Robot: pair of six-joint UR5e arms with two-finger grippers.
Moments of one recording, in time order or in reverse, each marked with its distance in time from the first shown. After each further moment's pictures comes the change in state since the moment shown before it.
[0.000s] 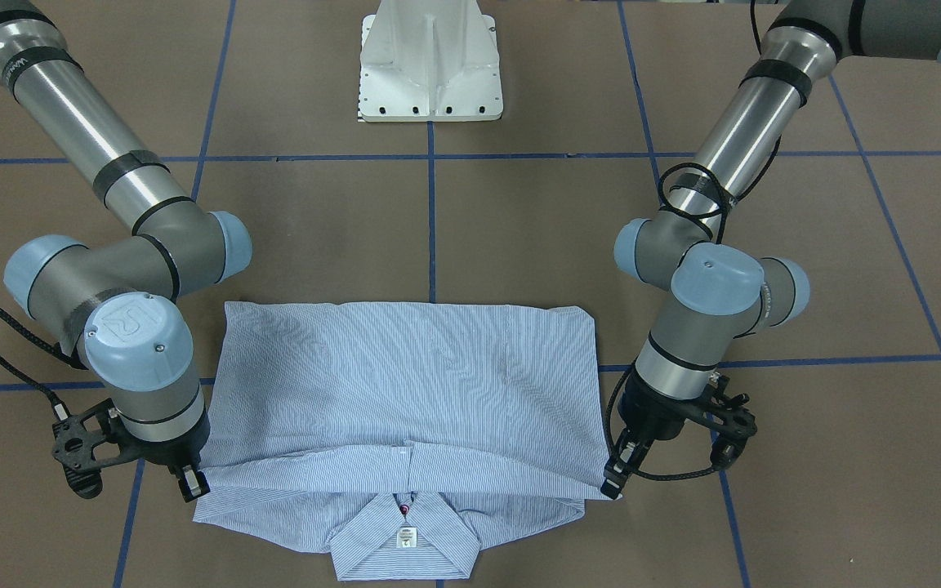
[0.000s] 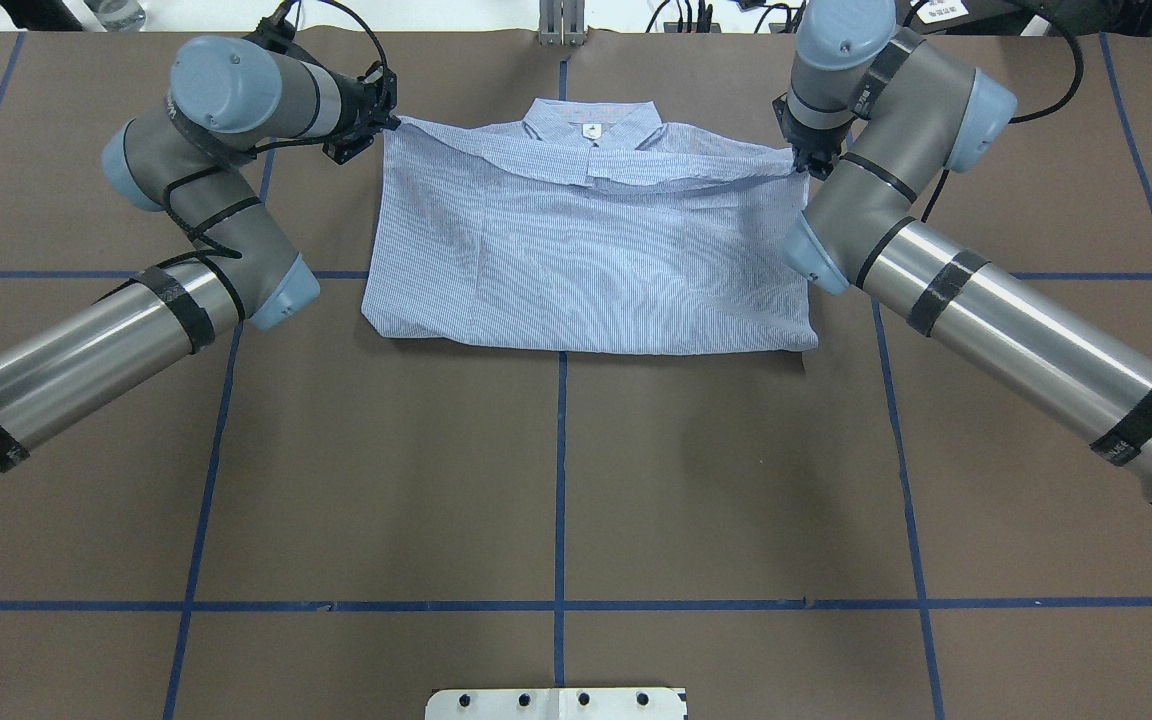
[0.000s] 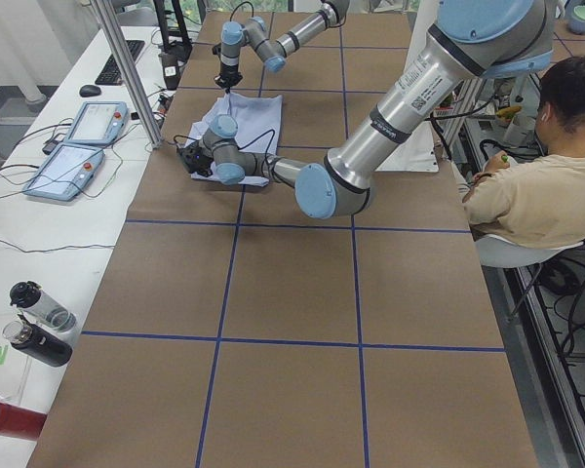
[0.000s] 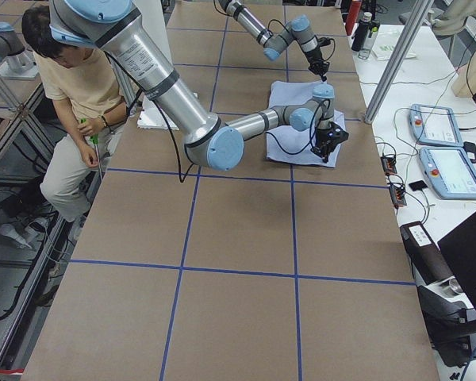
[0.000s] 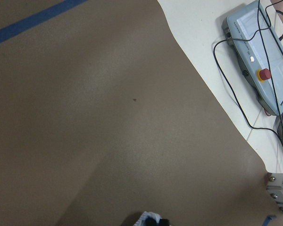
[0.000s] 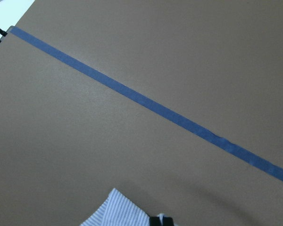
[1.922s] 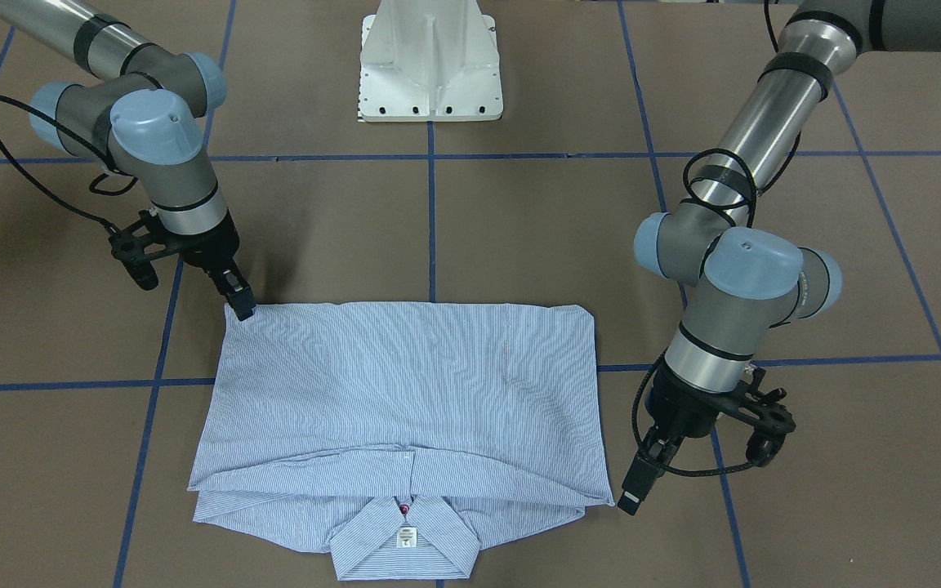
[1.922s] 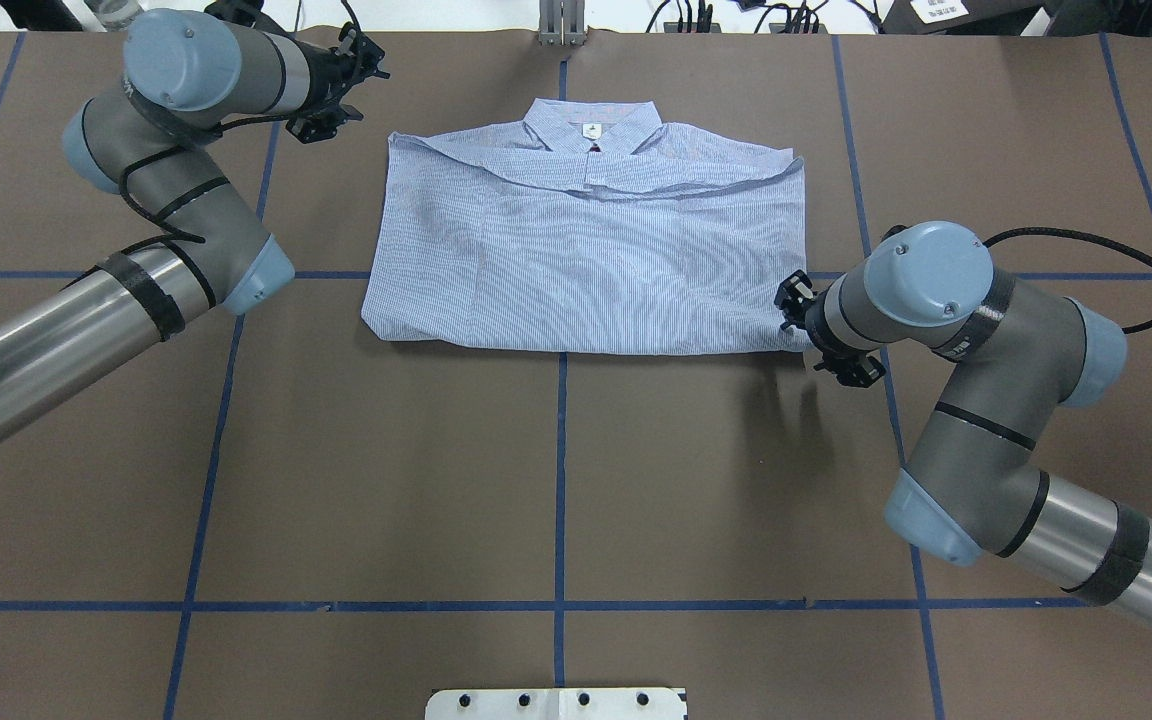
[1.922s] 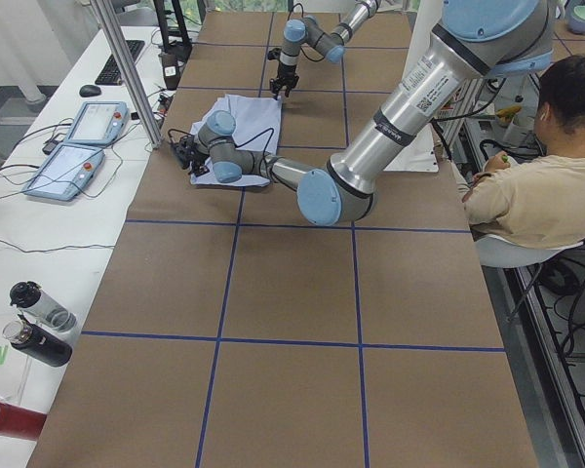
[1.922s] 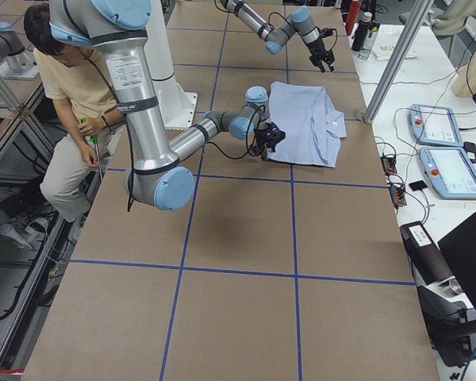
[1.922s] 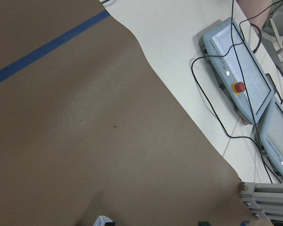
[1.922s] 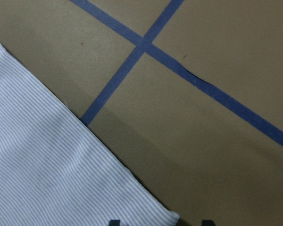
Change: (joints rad) left arm -0.038 0.042 -0.084 0.006 0.000 0.044; right arm -0.255 -0.480 0.673 -0.009 -0.033 0.125
